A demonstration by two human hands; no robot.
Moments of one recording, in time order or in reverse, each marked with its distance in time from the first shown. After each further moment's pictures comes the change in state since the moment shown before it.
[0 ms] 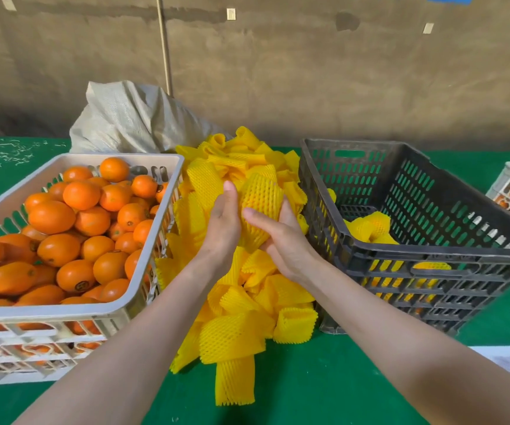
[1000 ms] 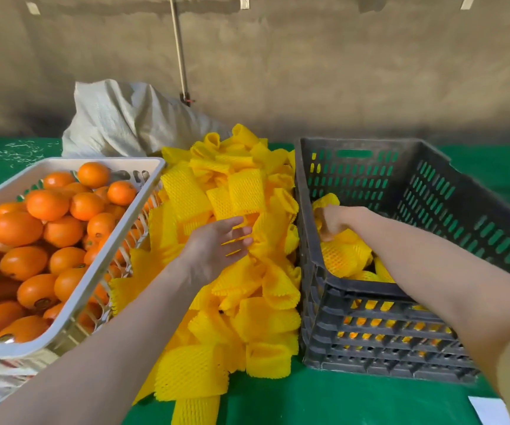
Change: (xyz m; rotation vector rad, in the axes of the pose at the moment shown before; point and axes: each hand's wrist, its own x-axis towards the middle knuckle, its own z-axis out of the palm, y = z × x) left_hand 0.068 -0.041 0.028 -0.130 0.119 -0.413; right_hand 0.166 -0.012 -0.210 -1.955 -0.352 0.387
